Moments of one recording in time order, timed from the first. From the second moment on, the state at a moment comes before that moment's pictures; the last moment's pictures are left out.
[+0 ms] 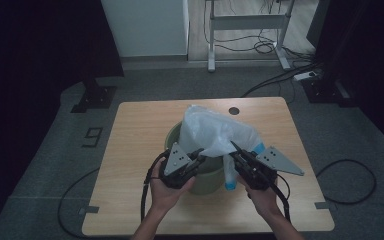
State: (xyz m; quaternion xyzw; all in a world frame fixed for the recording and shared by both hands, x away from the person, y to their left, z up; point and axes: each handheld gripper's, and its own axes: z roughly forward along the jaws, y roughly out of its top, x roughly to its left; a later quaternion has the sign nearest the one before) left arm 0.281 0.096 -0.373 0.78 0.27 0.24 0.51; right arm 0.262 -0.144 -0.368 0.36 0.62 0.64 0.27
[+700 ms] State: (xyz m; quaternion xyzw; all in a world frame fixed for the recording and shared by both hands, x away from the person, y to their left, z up) left arm 0.292 0.161 -0.367 0.69 0.36 0.22 0.59; right arm 0.233 -0.154 -0.420 0.40 0.63 0.59 0.31
